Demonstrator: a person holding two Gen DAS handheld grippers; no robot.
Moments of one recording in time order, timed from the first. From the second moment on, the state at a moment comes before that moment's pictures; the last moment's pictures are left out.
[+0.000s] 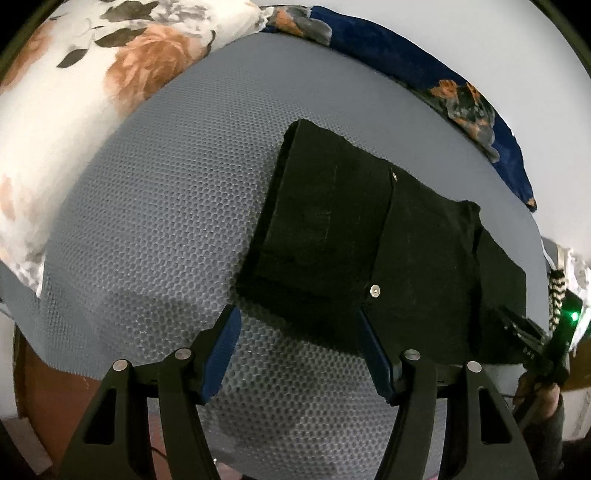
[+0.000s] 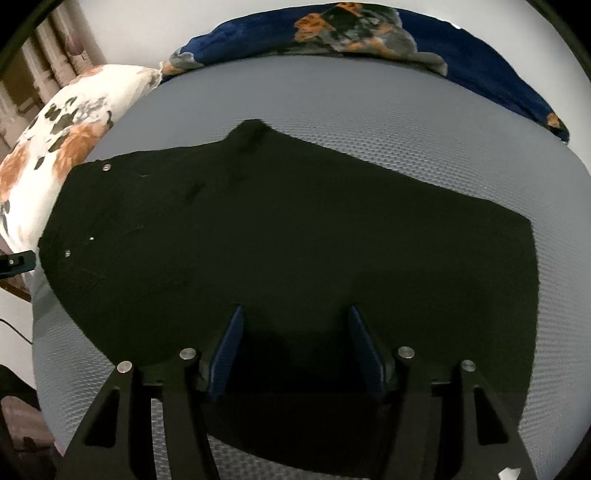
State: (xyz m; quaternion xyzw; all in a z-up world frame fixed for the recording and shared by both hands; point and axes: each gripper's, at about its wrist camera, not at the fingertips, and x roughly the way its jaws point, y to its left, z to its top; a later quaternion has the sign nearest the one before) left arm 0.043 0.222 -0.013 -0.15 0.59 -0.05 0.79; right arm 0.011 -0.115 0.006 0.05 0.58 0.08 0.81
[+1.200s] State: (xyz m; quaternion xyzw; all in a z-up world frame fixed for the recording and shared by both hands) left arm 0.080 0.271 -0.075 -0.35 0.56 -0.16 0.73; right arm 0.027 -0.073 0.004 0.06 0.60 0.10 0.79
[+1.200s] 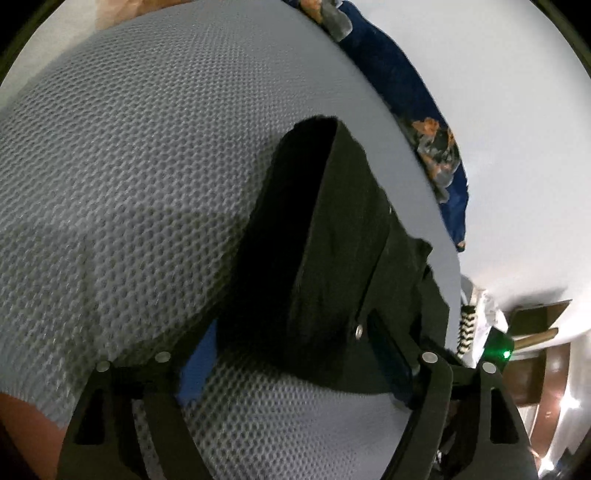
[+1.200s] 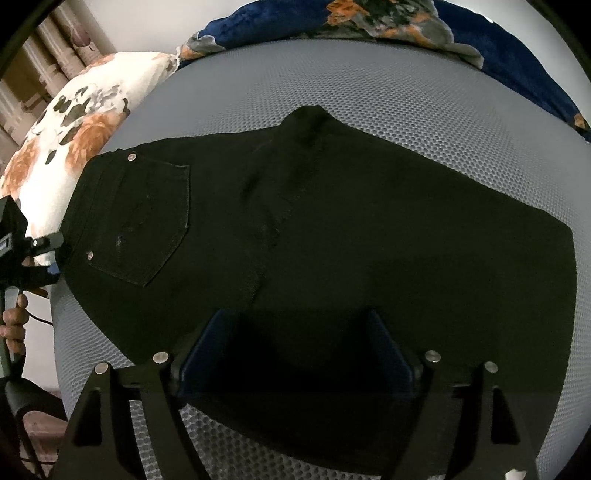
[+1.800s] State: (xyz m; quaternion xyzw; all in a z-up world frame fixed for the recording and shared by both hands) left arm 0.107 0.249 -0.090 -0.38 0.56 -0.28 0.68; right arm 0.030 -0.071 0.002 0.06 0.60 0.10 0.79
